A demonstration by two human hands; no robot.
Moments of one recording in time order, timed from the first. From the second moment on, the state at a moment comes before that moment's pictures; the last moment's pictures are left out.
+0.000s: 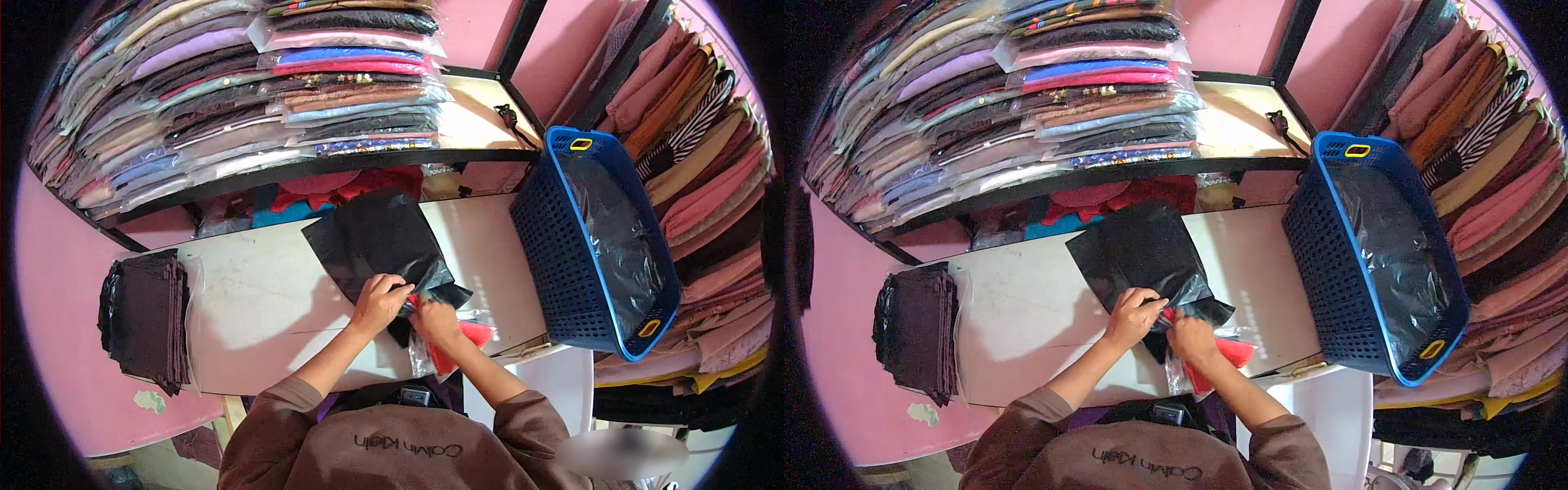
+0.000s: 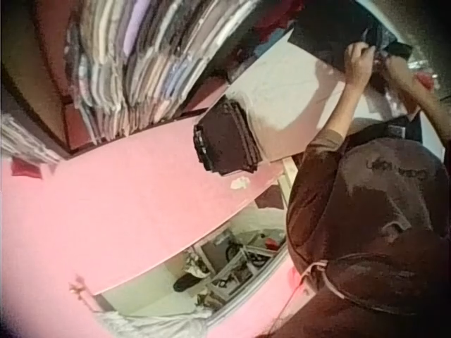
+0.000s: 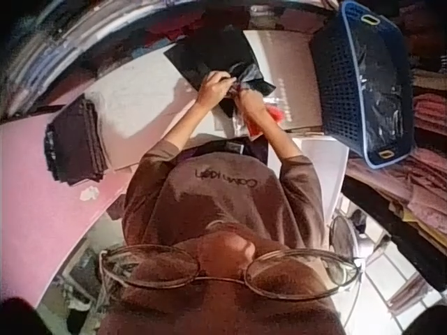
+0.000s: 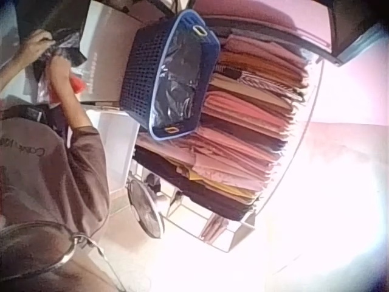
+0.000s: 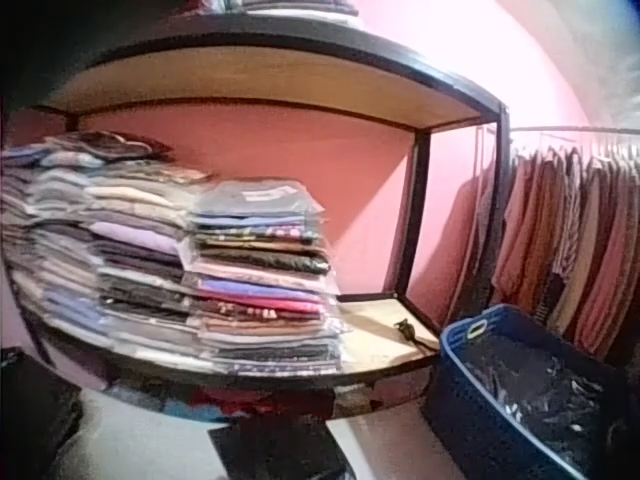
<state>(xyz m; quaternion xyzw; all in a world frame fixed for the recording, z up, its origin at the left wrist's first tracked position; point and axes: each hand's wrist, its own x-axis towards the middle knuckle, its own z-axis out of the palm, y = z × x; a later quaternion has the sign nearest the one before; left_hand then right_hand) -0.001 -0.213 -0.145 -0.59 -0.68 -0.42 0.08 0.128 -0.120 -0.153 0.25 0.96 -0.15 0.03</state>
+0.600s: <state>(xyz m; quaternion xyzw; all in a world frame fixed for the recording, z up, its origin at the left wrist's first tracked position) 0.013 -0.205 -0.169 -0.58 -0.69 -0.42 0.08 0.114 -0.089 -0.181 0.35 0.91 -0.19 -0.06</state>
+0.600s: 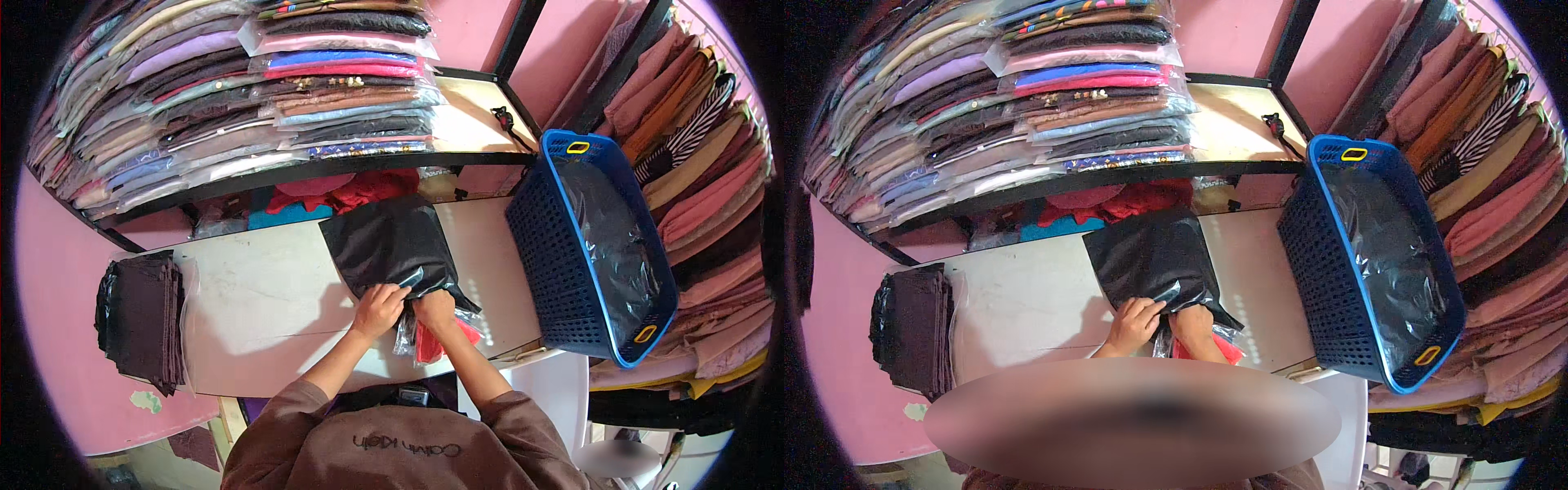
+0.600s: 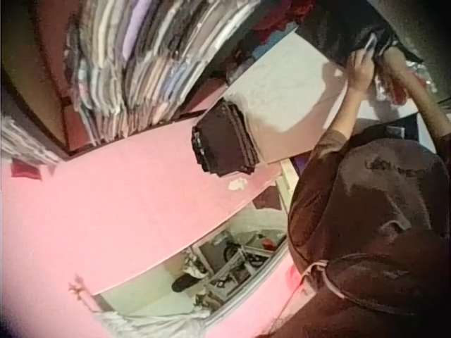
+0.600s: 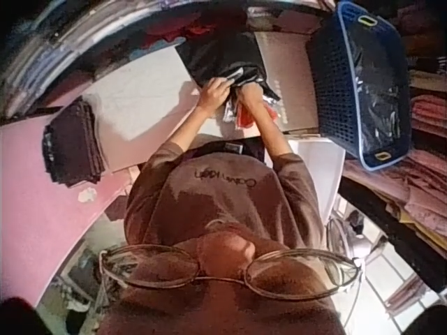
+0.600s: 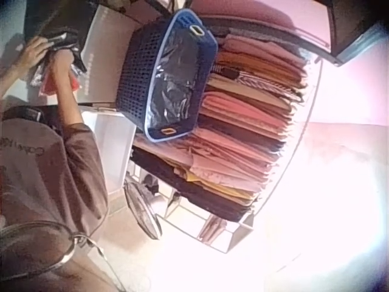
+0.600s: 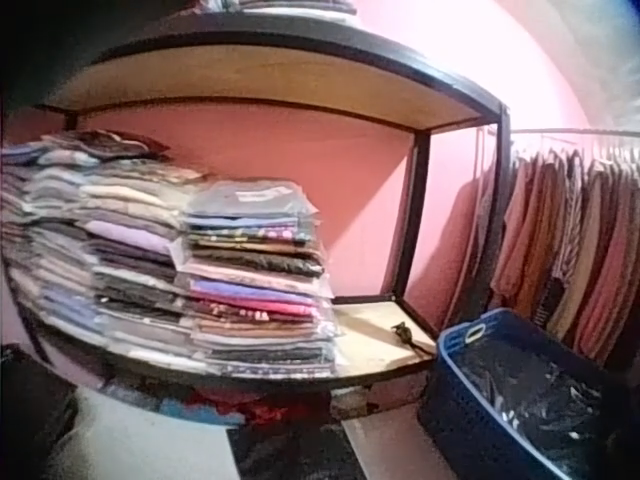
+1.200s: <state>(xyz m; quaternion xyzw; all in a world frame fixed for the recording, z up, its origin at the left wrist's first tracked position) 0.011 -0.218 -0.167 -0.51 -0.73 -0.45 -0.03 0.078 -0.091 -0.156 0.28 0.95 -0.12 0.05</state>
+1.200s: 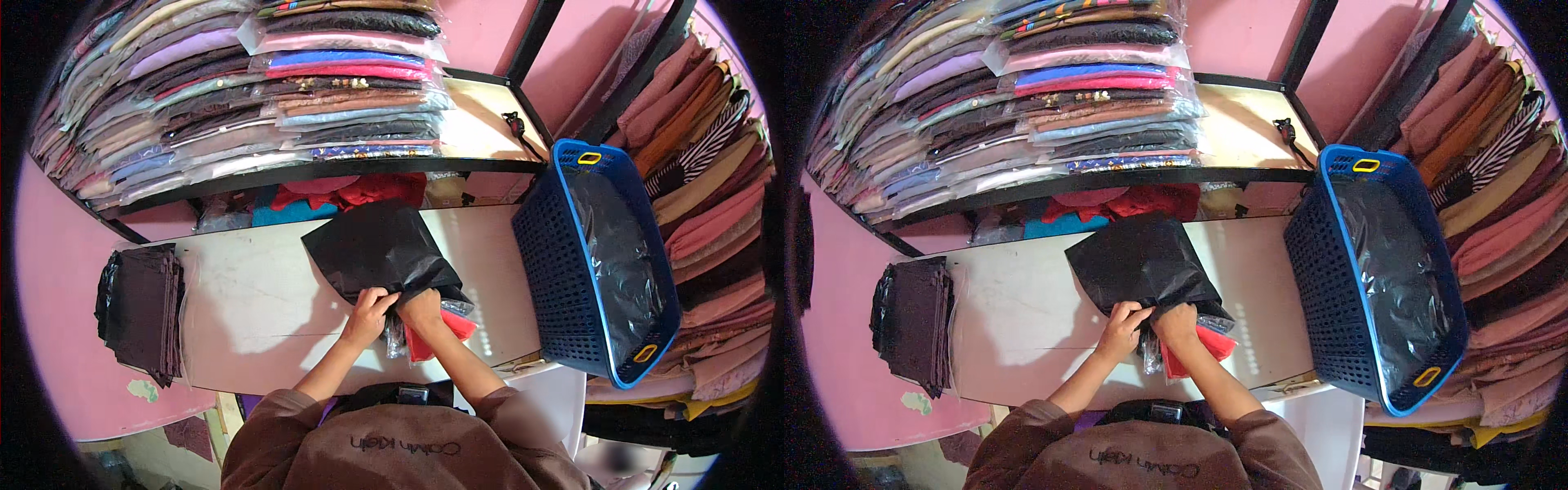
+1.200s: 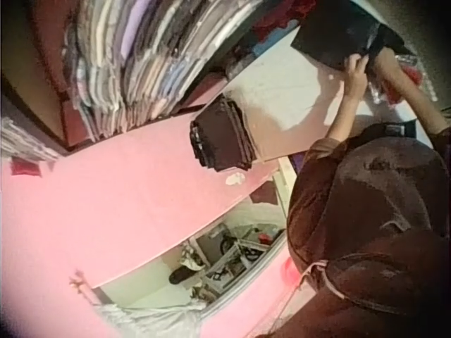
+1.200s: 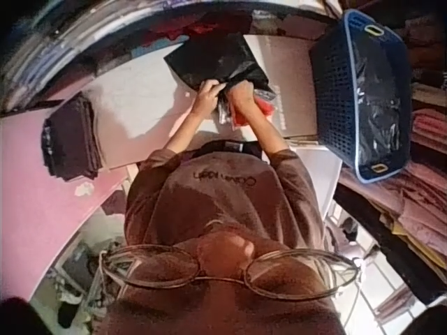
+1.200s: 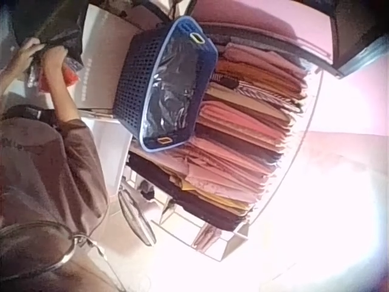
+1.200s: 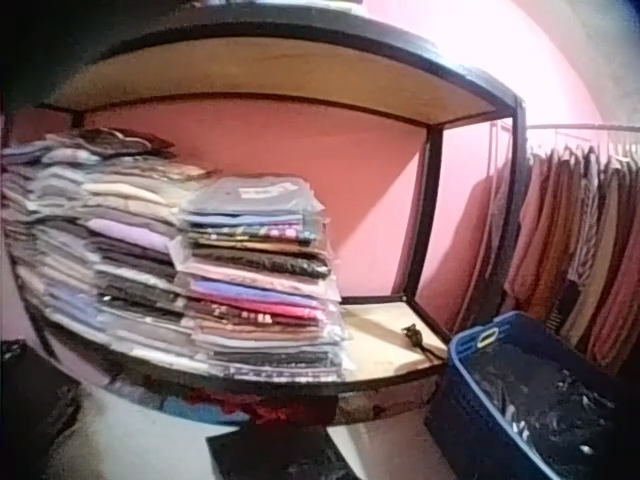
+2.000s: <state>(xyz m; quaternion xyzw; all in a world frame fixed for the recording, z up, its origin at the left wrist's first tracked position) 0.018 -0.252 -0.241 -0.45 -0.85 -0.26 -0.05 0.146 -0.057 -0.265 0.18 0.96 -0.22 -0.06</state>
